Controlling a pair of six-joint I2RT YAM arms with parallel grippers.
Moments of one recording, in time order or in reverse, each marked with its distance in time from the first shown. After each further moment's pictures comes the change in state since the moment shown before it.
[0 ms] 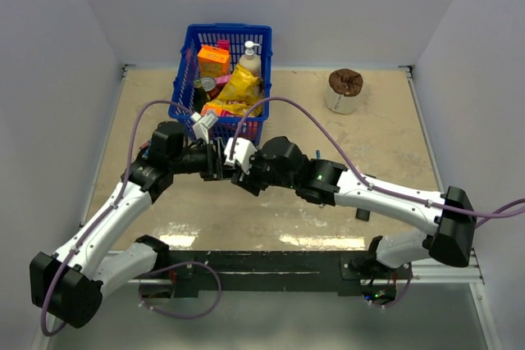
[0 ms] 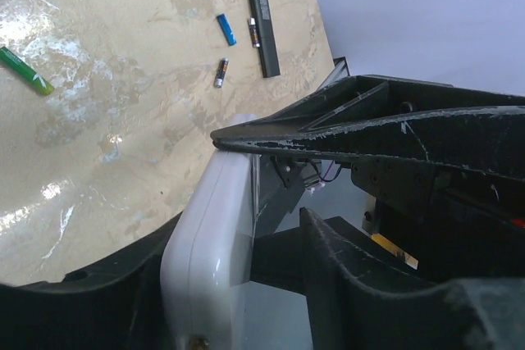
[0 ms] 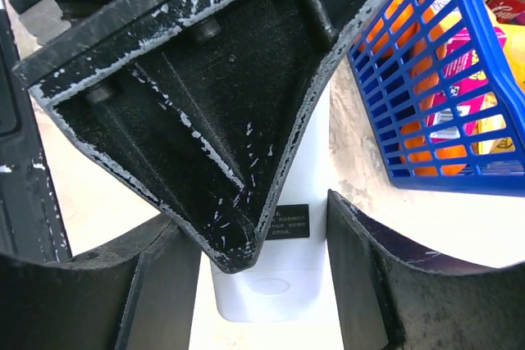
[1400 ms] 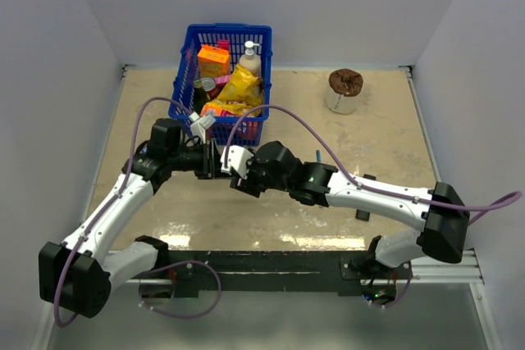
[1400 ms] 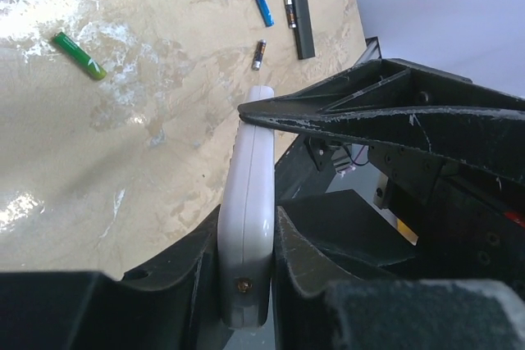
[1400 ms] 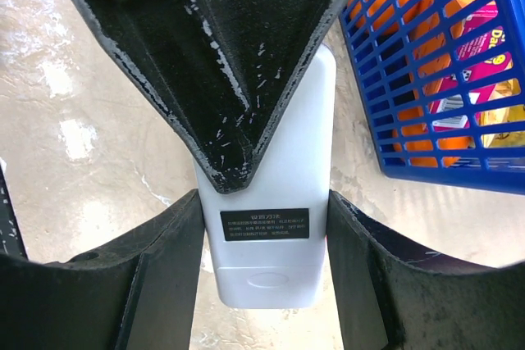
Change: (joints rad) left arm 0.100 0.079 0.012 -0.088 0.076 0.173; right arm 0.009 0.051 -0.042 0.036 0.042 -0.084
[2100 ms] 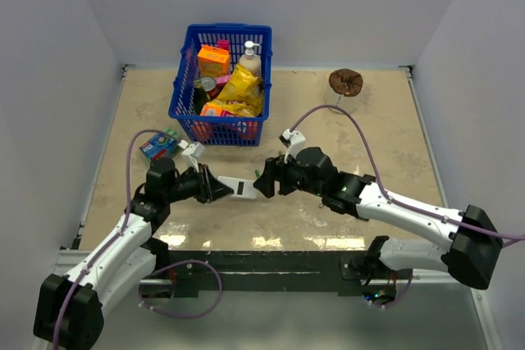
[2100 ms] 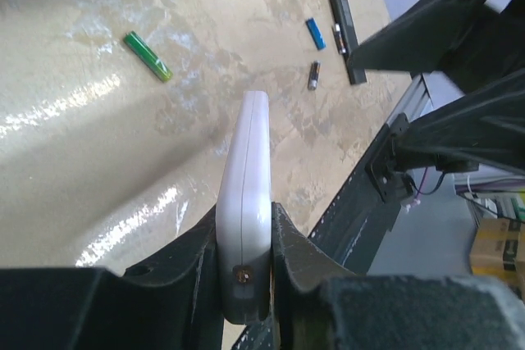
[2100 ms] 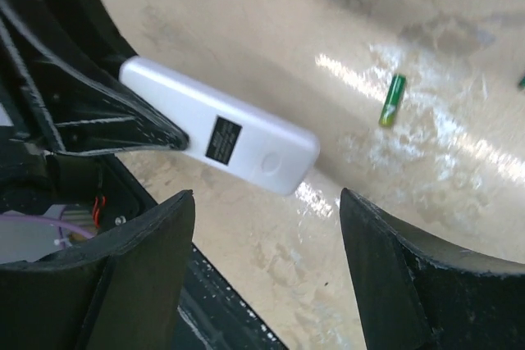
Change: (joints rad) left arm -0.005 -0.274 -0.475 0.433 -0.127 -0.042; right arm -0.163 -0.267 -0.314 0.135 -0.043 0.884
